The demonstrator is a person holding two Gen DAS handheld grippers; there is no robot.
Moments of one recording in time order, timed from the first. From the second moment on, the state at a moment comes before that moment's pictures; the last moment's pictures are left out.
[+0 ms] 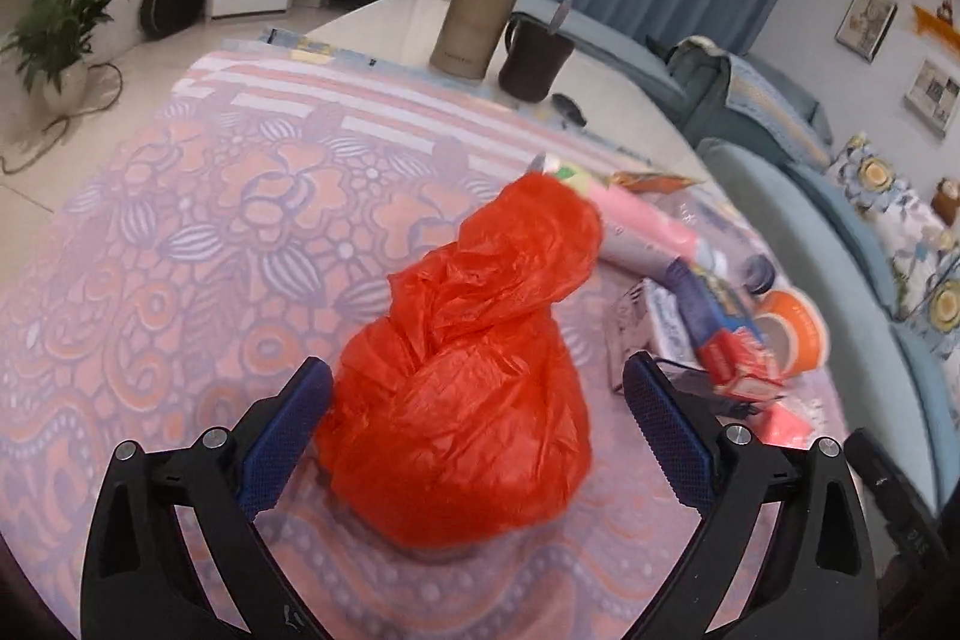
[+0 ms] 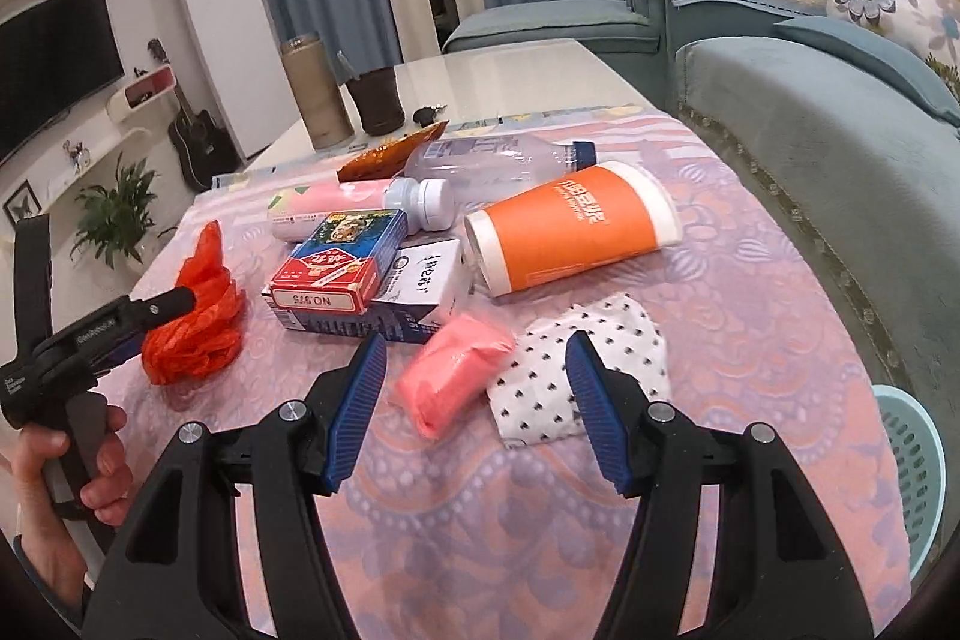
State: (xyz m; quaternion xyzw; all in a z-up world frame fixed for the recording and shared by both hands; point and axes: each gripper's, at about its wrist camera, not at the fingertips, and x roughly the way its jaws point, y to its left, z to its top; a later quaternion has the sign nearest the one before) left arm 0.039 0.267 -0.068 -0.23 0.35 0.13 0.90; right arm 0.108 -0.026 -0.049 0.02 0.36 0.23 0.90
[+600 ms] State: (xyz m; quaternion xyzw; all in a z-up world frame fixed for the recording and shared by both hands) left arm 0.044 0.258 -0.077 -0.22 0.33 0.14 0.91; right arm 0.137 0.012 -0.084 -0.03 0.44 0.23 0.87
